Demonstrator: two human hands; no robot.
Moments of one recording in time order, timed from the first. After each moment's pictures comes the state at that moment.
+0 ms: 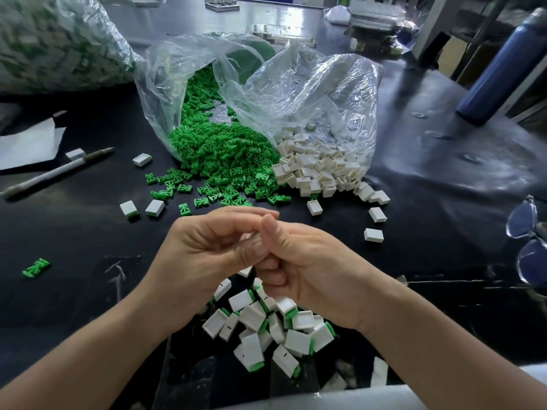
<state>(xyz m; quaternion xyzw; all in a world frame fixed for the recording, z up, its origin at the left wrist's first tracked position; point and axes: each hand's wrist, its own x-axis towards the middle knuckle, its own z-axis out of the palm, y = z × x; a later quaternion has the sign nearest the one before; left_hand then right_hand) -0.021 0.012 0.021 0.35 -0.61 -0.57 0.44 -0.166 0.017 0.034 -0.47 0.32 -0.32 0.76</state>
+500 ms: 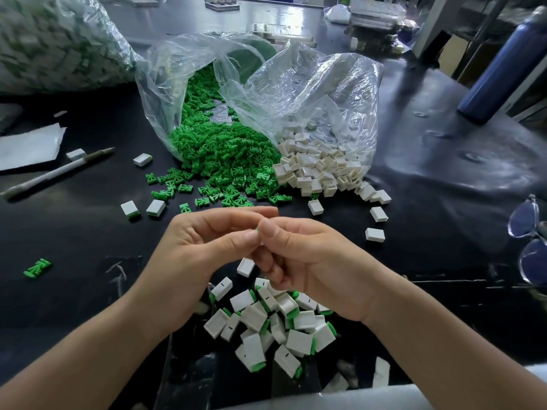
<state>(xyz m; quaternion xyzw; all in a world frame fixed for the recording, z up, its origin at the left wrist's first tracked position) -0.015 0.008 0.019 0.34 -0.56 -0.61 0.45 -0.174 0.014 0.035 -0.49 0.35 -0.31 0.74</state>
